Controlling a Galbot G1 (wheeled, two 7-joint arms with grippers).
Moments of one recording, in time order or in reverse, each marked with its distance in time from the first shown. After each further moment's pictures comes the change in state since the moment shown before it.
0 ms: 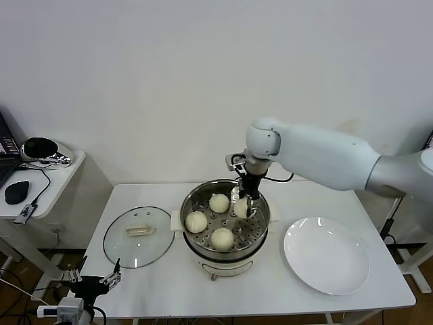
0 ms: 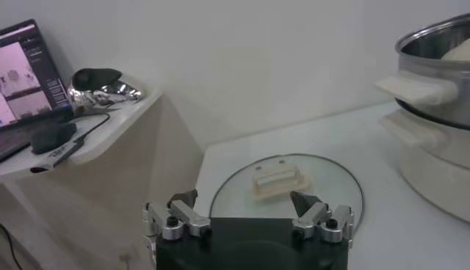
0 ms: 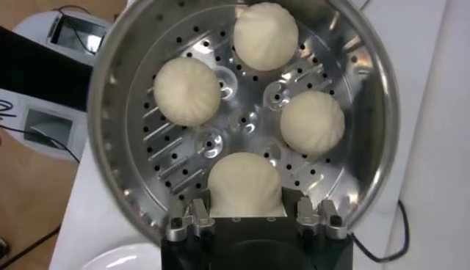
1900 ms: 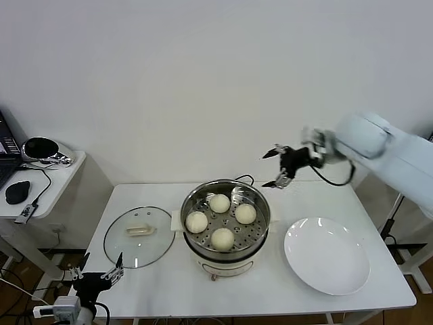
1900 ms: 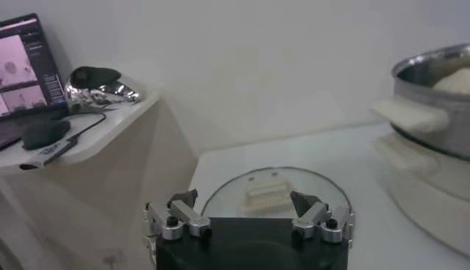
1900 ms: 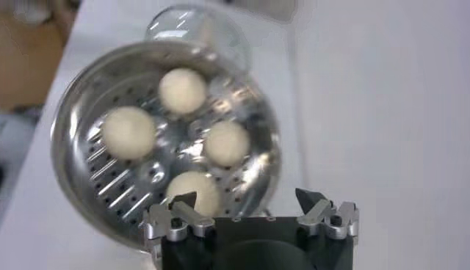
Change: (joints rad) left arm 0.001 0.000 0.018 -0.028 -0.145 -0.004 -0.057; right arm -0.289 -0.658 0.542 0.467 0.331 0.106 0.536
